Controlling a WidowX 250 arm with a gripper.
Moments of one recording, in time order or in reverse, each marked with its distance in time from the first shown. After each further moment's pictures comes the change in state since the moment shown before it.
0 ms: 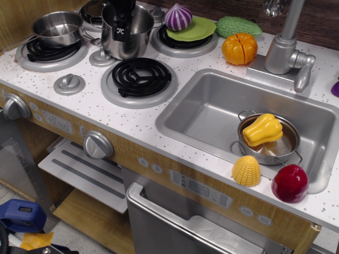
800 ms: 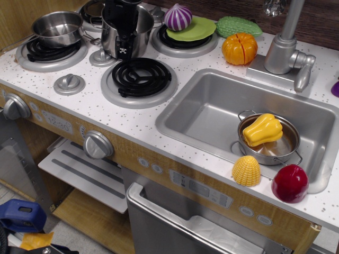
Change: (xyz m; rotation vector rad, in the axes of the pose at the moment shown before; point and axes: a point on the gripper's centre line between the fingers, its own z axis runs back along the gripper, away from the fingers) arm -0.007 0.011 -0.030 0.015 0.043 0.006
